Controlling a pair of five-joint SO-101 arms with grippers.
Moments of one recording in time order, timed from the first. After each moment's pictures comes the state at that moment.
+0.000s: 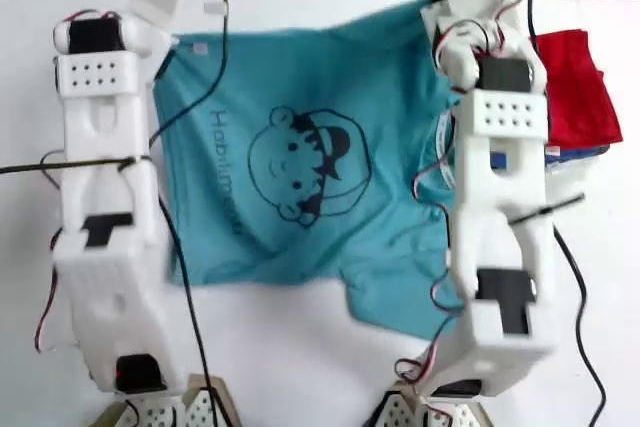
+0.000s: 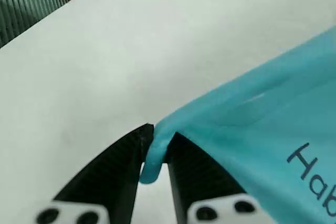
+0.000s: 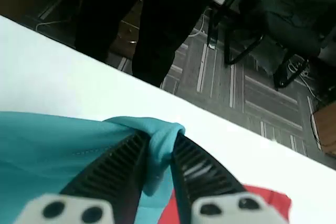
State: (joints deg) left arm -13.8 35.9 -52.6 78.4 -32.5; right arm -2.4 12.3 -19.6 40.3 27.2
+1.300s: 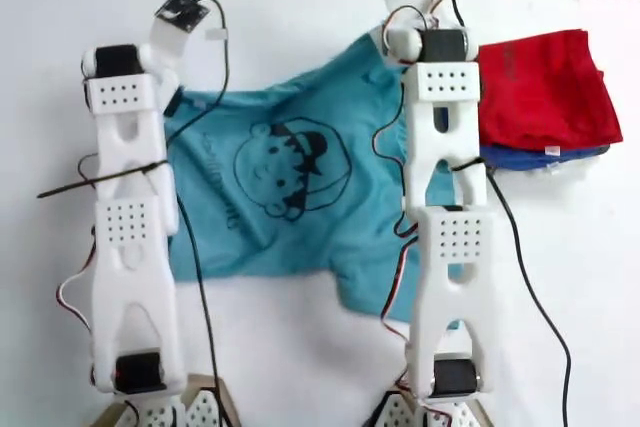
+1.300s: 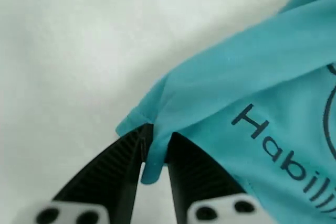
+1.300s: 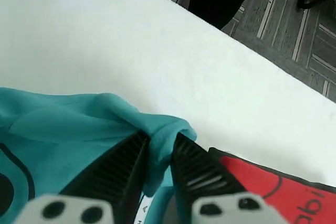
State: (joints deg) left arm -14.4 72.4 -93.1 99.8 -32.3; right arm -7.2 54.8 -74.5 71.1 27.3
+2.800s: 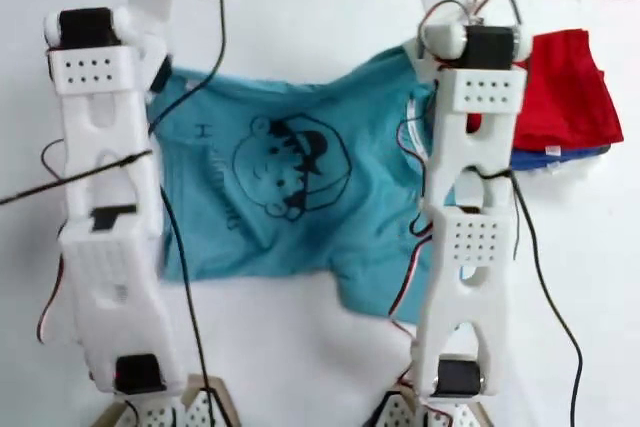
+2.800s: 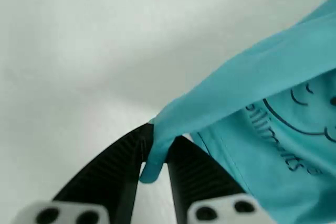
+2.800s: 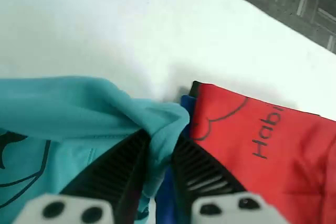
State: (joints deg) left arm -13.4 31.7 -54.2 101.4 -28.4; right arm -2.3 50.9 -93.2 100.0 27.6
